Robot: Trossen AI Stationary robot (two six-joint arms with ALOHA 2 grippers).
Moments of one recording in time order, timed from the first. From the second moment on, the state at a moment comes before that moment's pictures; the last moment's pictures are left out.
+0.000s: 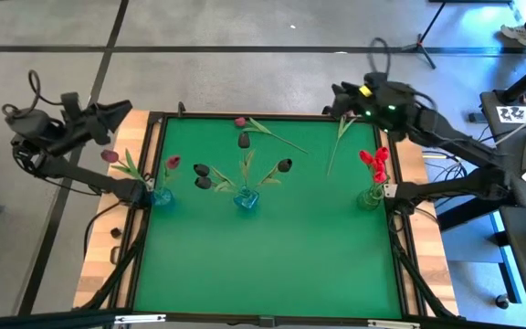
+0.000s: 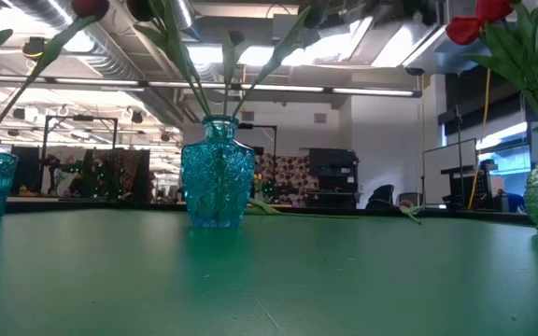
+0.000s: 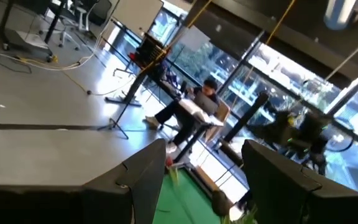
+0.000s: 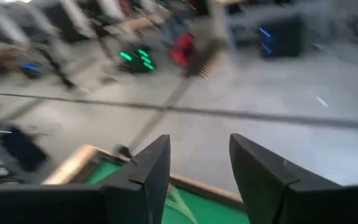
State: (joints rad) left arm -0.21 0.38 1.18 -0.77 -0.91 -0.59; right arm -0.38 1.12 1.36 -0.52 0.53 0.51
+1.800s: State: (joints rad) left arm -0.21 0.40 1.18 -0.77 -0.96 -0.72; right arm -1.03 1.93 1.36 -0.83 0.09 0.54
